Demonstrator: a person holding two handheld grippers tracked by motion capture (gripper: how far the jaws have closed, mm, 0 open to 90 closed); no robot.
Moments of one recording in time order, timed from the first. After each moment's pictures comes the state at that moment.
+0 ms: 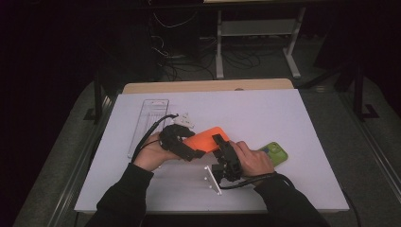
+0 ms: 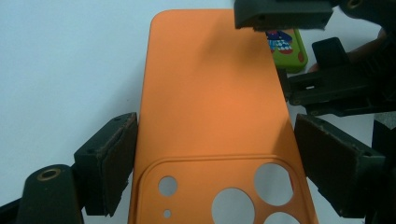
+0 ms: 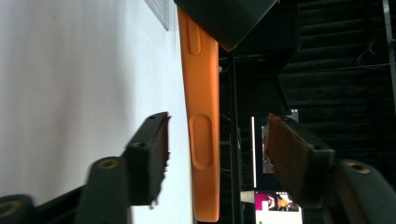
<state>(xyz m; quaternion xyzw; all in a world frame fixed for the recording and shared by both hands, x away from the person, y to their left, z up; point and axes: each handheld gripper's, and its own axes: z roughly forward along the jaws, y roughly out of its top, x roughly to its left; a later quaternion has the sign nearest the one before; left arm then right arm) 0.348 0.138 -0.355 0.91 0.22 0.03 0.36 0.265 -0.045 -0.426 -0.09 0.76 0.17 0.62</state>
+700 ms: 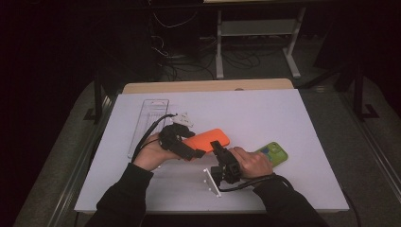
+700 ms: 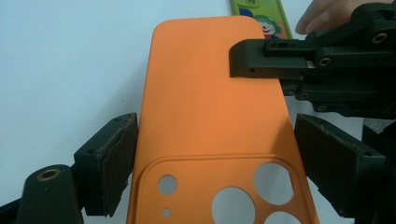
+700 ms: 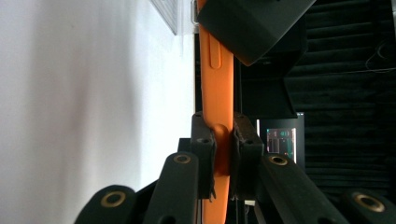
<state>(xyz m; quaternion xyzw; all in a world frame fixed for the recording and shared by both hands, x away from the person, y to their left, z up) 0.350 0.141 -0.356 0.90 0.23 0.01 0.38 0.260 -0.043 -0.426 -0.10 0.76 0.17 0.62</state>
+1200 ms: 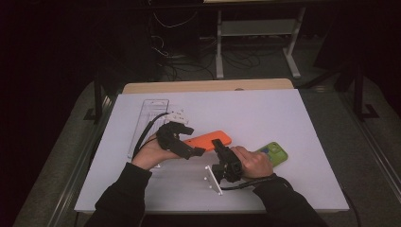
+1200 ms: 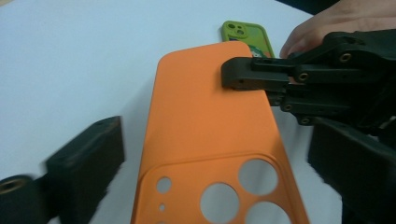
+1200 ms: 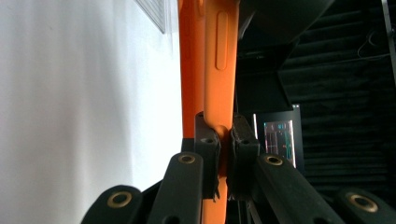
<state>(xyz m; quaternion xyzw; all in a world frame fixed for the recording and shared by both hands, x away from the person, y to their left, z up) 0.350 0.150 -0.351 0.87 0.22 0.01 0.43 0.263 -0.046 -0.424 -0.07 0.75 0.18 0.63</state>
